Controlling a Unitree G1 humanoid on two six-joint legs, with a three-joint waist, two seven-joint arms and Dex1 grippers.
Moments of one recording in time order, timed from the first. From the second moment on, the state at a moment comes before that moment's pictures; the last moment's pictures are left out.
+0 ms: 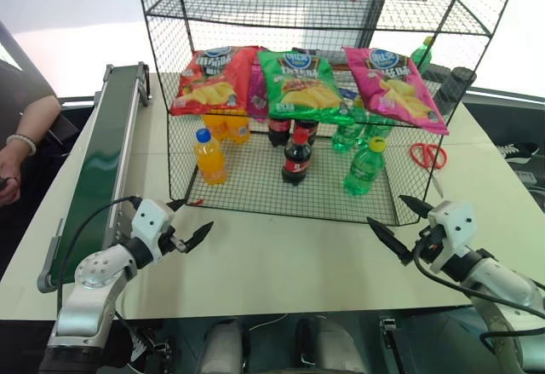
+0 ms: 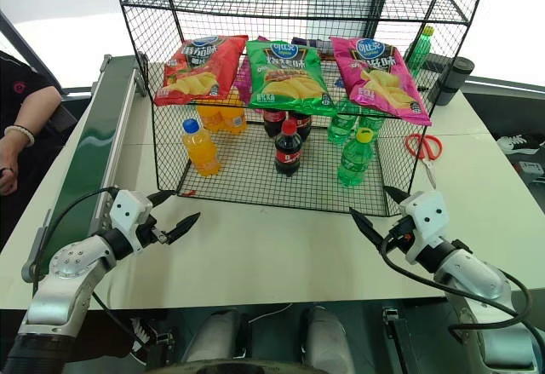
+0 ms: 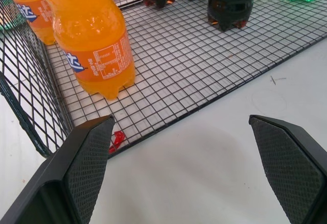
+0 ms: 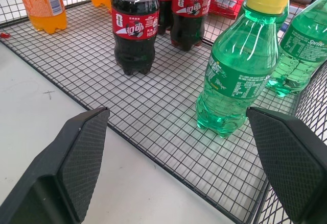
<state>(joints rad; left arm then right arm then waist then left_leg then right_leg) 0.08 0.53 0.11 -0.12 -0.27 0.13 -0.69 0.26 -0.56 -0.28 -0.43 0.39 0.26 0.61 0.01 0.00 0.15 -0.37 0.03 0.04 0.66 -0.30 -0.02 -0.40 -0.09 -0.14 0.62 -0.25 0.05</state>
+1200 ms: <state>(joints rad) 0.07 0.53 0.11 -0.12 -0.25 0.12 -0.66 0.23 -0.56 -0.24 -0.41 0.37 0.27 0.62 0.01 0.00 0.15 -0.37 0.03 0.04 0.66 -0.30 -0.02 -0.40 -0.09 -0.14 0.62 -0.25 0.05</state>
